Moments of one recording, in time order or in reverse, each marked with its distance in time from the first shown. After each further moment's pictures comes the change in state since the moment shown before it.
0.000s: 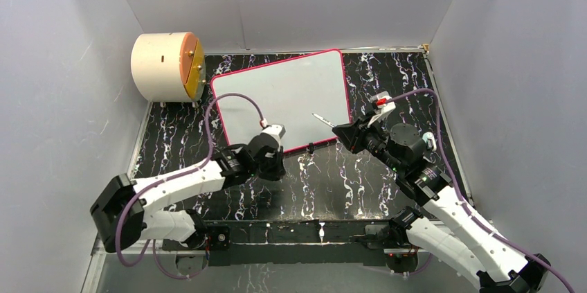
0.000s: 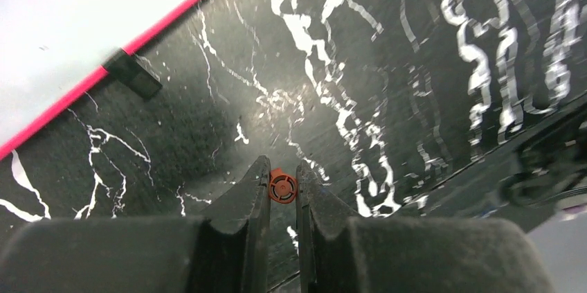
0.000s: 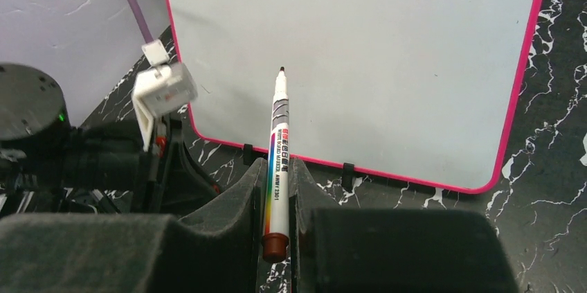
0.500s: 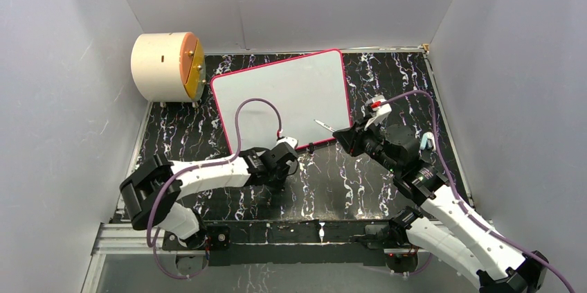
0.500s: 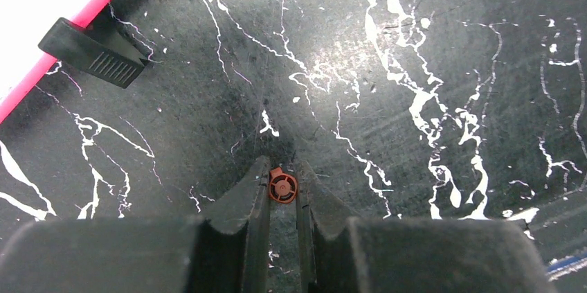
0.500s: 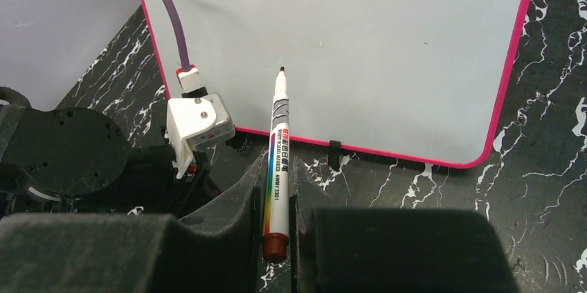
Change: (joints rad) left arm -0.109 0.263 0.076 -0.111 -0.111 0.060; right arm 0.000 0.010 -0.029 -0.031 0.020 -0.012
